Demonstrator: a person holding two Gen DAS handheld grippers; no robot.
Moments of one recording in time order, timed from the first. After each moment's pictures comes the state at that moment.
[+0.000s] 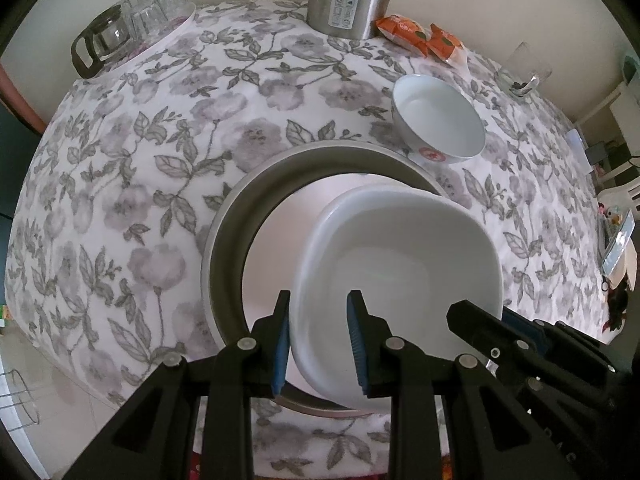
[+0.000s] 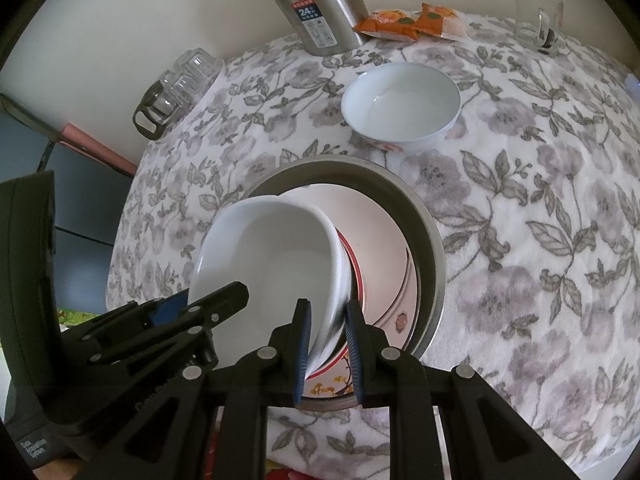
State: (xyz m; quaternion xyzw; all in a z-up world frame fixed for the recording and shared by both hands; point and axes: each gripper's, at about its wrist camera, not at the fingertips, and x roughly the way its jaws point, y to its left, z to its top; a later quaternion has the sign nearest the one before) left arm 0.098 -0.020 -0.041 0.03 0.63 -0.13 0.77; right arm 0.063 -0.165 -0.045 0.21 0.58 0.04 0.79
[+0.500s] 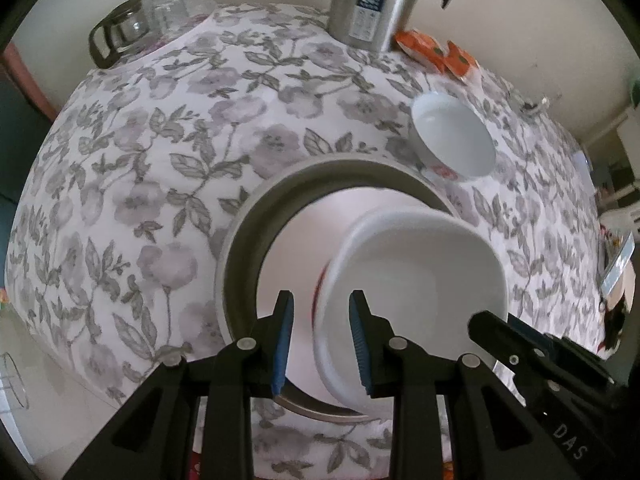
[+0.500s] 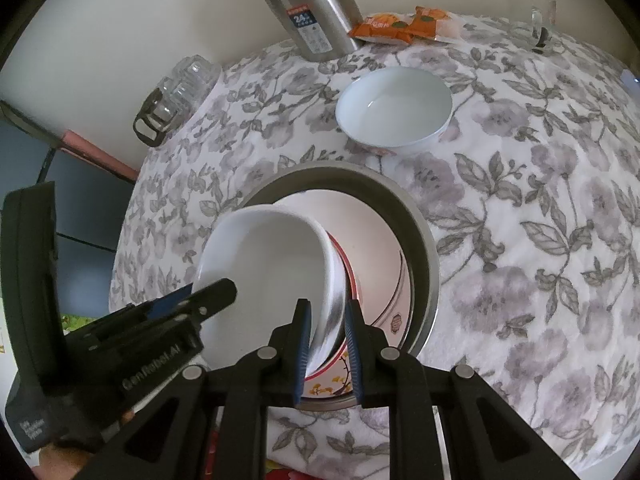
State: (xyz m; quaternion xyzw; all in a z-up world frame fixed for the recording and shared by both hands) left arm 0.103 -0.006 -0.034 0.00 0.62 -0.11 0.78; right arm 0.059 -0.173 -0.039 0.22 0.57 0.04 0.79
